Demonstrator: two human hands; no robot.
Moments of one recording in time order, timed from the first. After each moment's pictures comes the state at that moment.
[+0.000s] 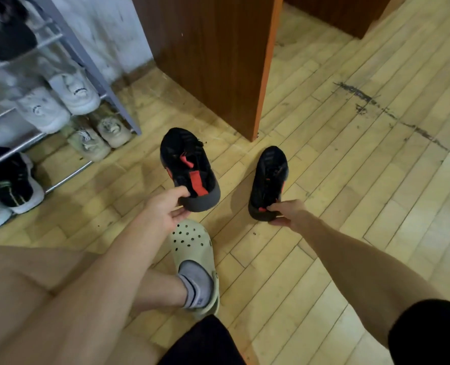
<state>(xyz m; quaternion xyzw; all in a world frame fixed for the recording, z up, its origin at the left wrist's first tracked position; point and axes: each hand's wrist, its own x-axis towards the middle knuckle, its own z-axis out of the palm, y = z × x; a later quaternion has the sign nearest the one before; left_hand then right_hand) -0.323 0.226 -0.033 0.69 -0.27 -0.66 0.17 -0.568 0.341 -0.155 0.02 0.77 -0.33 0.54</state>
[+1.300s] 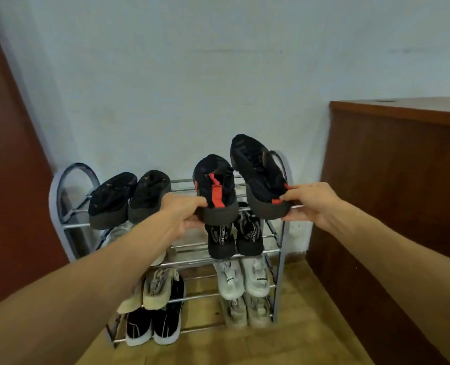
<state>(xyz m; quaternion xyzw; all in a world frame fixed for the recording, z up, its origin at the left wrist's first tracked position) -0.095 0.008 0.289 0.64 -0.35 -0.44 0.53 -0.332 -0.008 0.306 -0.44 0.57 -0.46 0.52</state>
